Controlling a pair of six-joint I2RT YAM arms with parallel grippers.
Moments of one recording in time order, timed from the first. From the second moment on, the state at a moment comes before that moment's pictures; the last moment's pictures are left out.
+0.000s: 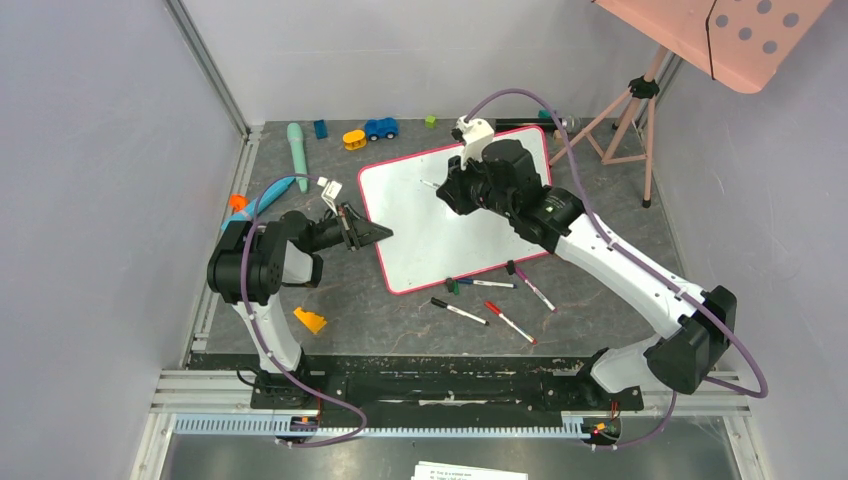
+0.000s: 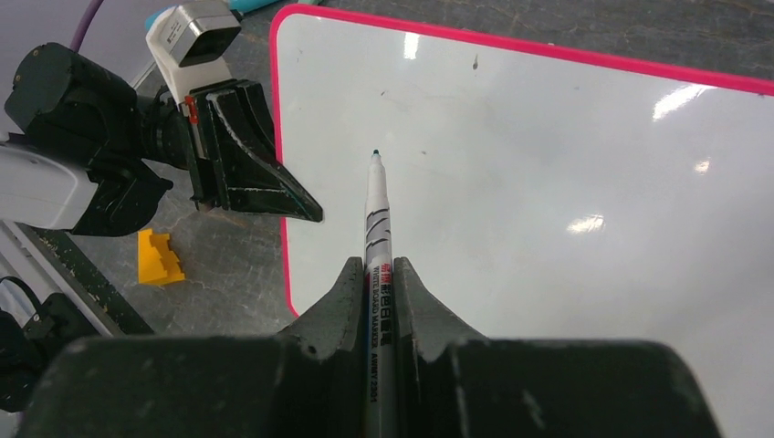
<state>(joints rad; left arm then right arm) -0.05 1.91 0.55 1.50 1.19 -0.89 0.73 1.42 1.38 -0.35 -0.01 0.19</state>
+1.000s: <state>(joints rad) -0.05 1.90 0.55 1.50 1.19 -0.89 0.95 1.52 1.54 -0.42 0.30 0.22</state>
